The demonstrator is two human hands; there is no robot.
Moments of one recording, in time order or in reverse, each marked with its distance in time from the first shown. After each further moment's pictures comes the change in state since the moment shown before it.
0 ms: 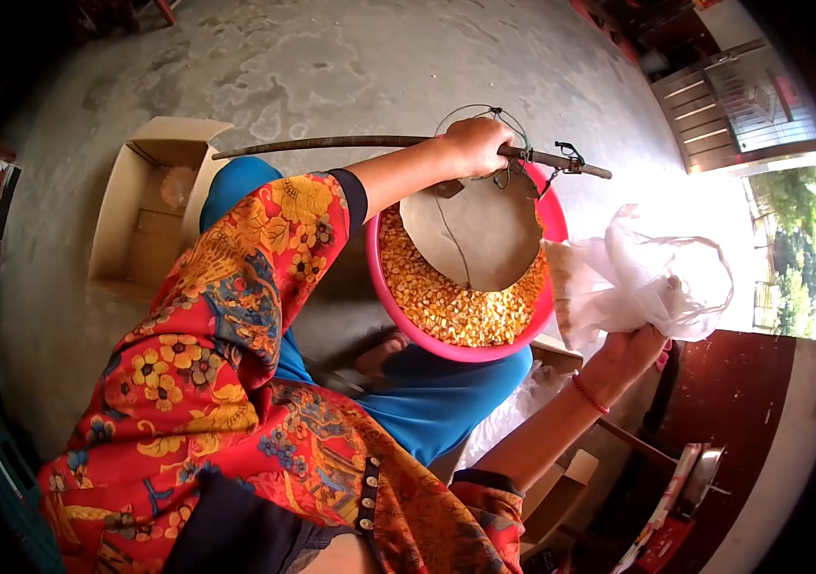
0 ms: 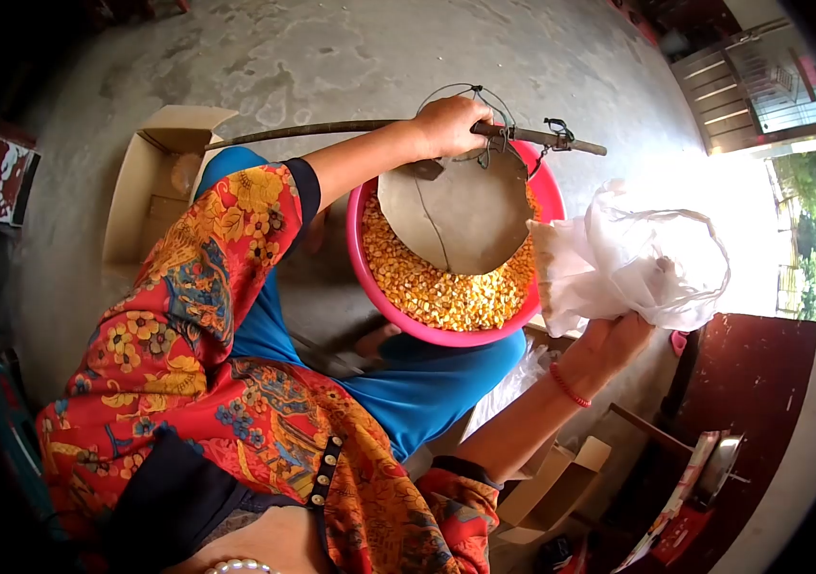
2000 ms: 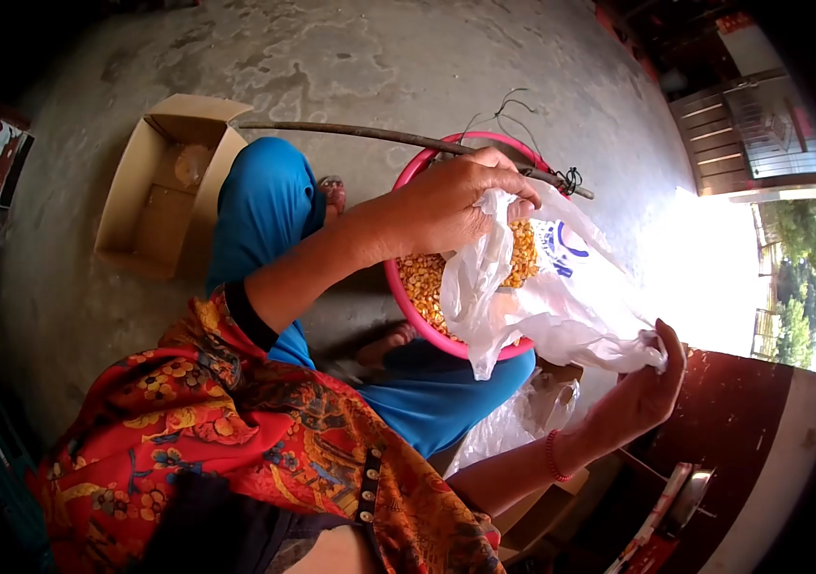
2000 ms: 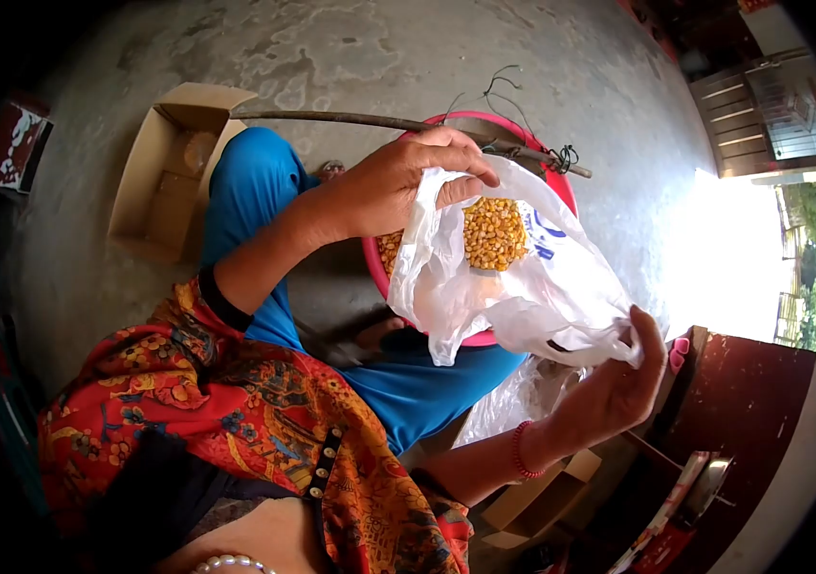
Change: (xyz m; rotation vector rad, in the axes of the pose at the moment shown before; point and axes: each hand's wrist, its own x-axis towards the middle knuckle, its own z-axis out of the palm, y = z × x) left_hand -0.131 0.086 -0.067 -0.425 0.228 0.269; right_hand -0.084 -0.044 0.029 -0.769 -0.143 -0.551
